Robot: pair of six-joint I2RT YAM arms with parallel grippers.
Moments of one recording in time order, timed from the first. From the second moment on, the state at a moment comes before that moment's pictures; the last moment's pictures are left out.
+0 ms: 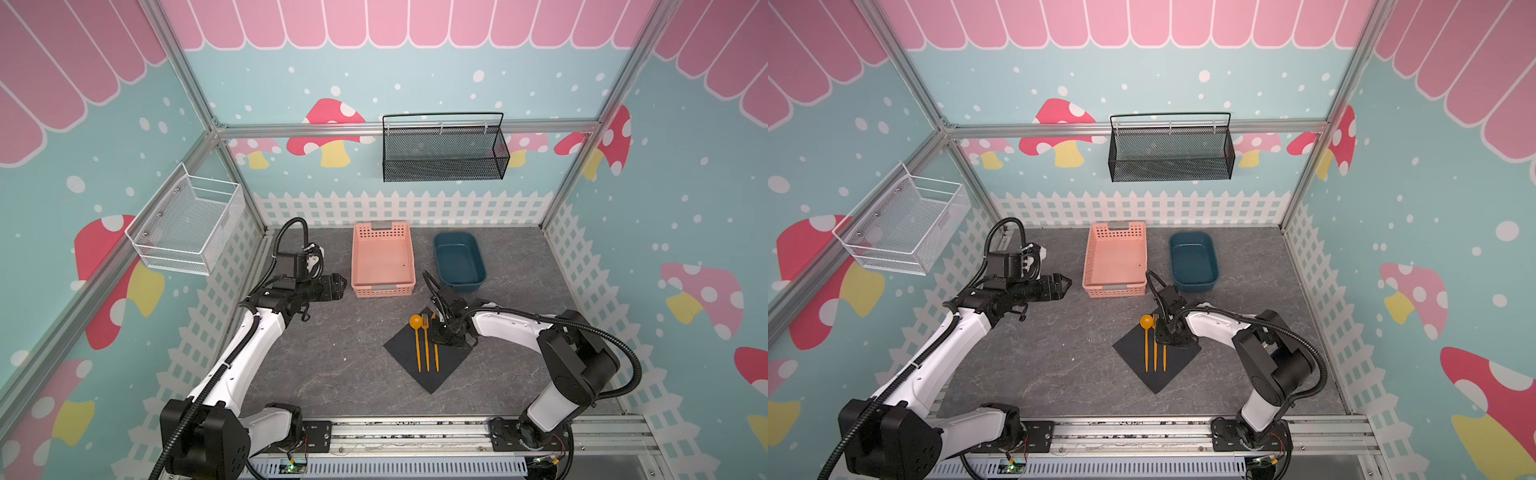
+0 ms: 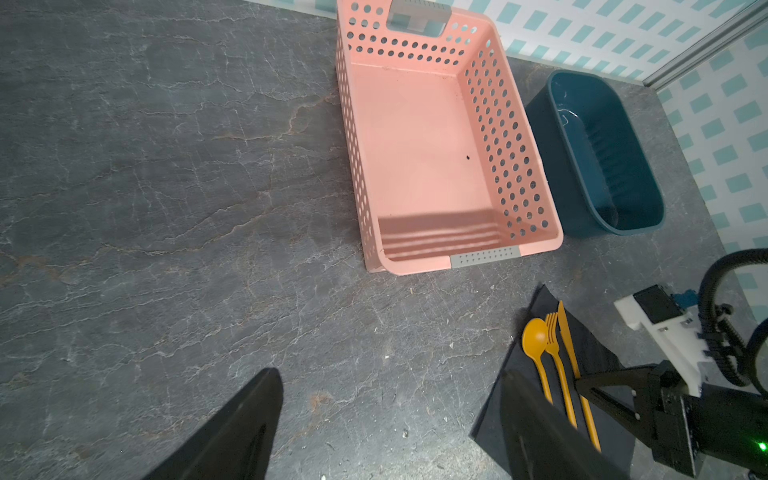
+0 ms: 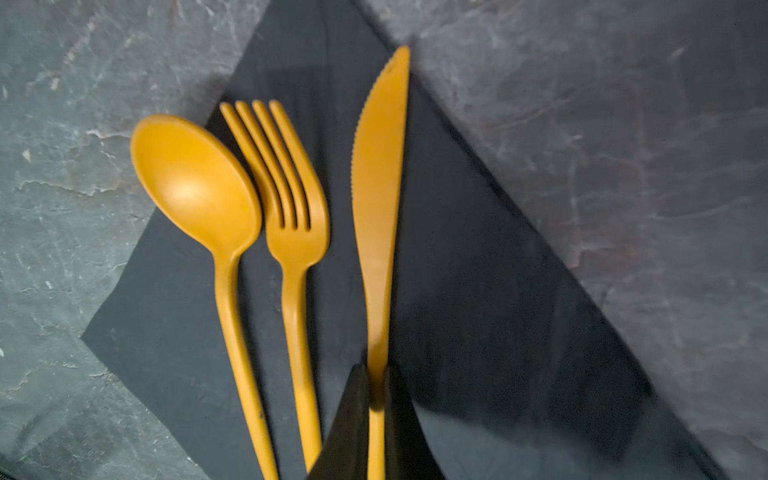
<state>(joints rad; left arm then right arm) -0.13 1.21 1.00 -0.56 0.24 -0.22 0.65 1.66 0.91 -0.51 -0.11 0.68</state>
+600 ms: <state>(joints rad) -0.13 1.21 1.00 -0.56 0.24 -0.22 0.65 1.67 0.93 -0.51 -0.11 0.68</state>
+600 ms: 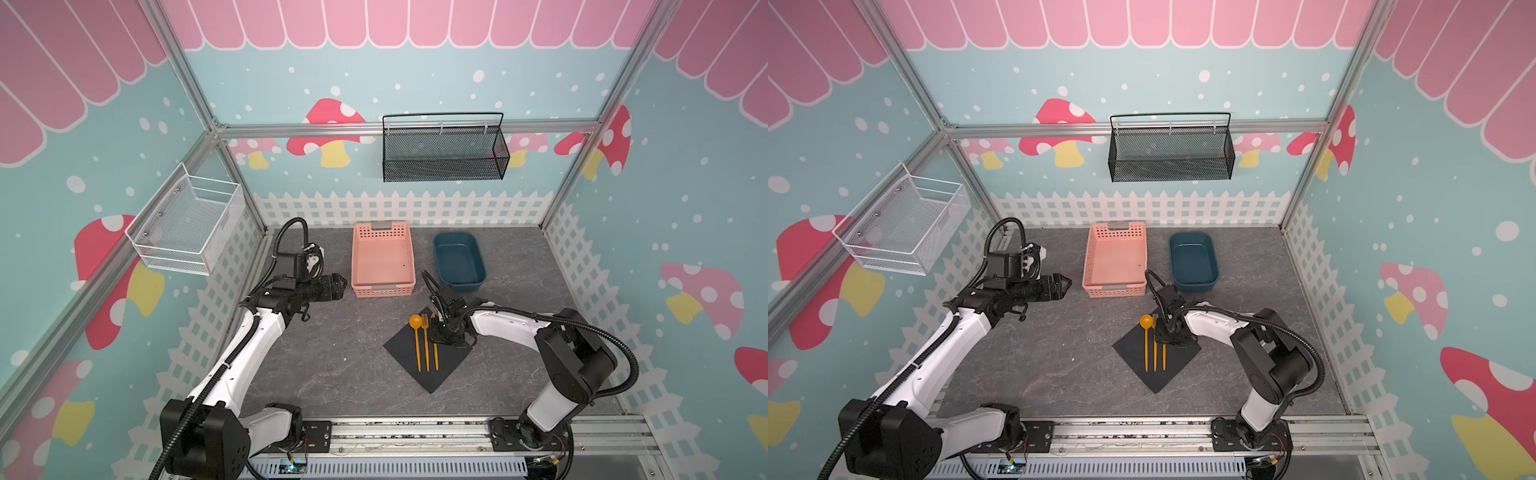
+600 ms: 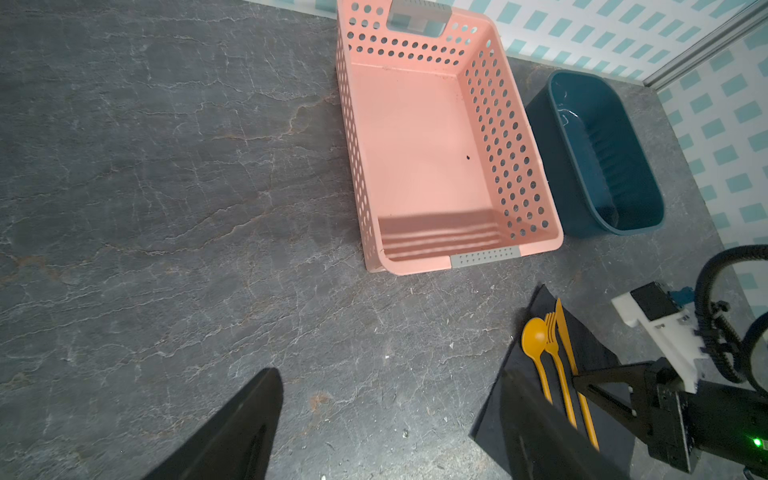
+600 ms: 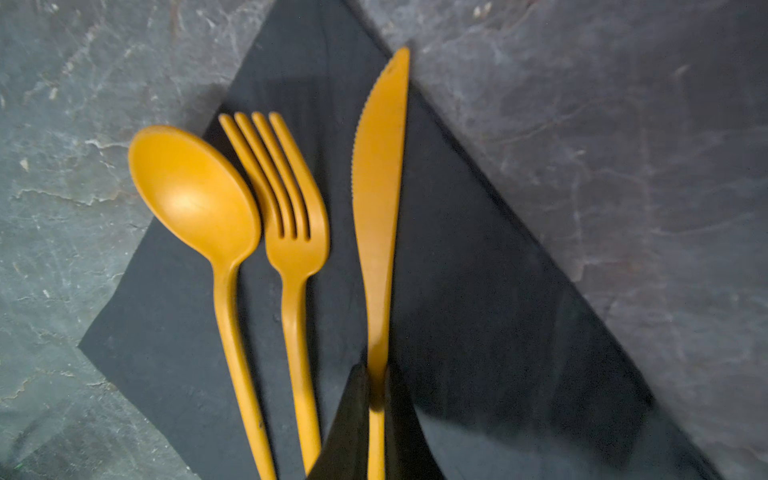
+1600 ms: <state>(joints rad) -0.13 1.21 1.00 -0.56 0.24 -0.22 0.65 1.67 0.93 -0.51 -0.11 0.68</state>
